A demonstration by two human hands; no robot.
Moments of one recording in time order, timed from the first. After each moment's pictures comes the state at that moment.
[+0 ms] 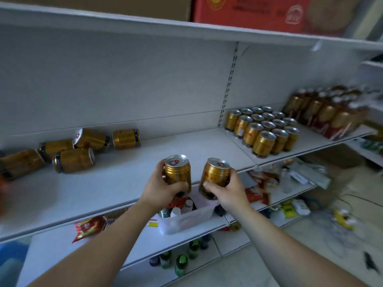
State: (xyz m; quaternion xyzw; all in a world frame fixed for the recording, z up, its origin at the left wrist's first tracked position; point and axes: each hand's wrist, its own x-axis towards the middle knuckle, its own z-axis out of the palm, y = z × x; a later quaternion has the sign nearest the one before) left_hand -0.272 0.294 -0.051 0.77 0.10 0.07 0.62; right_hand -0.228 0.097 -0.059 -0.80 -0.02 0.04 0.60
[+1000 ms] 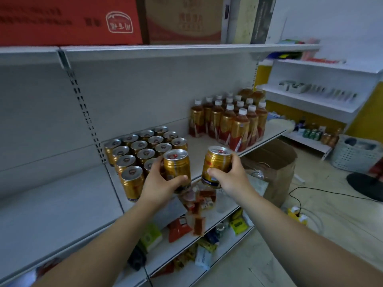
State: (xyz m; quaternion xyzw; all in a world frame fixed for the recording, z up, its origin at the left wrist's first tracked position) left_hand -0.036 -0.092 -0.007 0.79 0.01 0.08 0.61; right_hand -0.014 -0.292 -0.007 -0.78 0.02 -0.04 0.63
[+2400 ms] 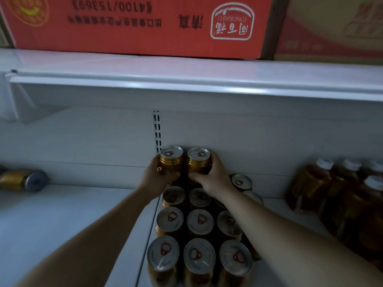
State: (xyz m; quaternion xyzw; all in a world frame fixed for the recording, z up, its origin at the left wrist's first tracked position) left_hand 0.152 0.095 -0.022 0.75 0.27 0.24 0.55; right_hand 0.255 -0.055 -0.005 -0.80 -0.30 0.11 0.52
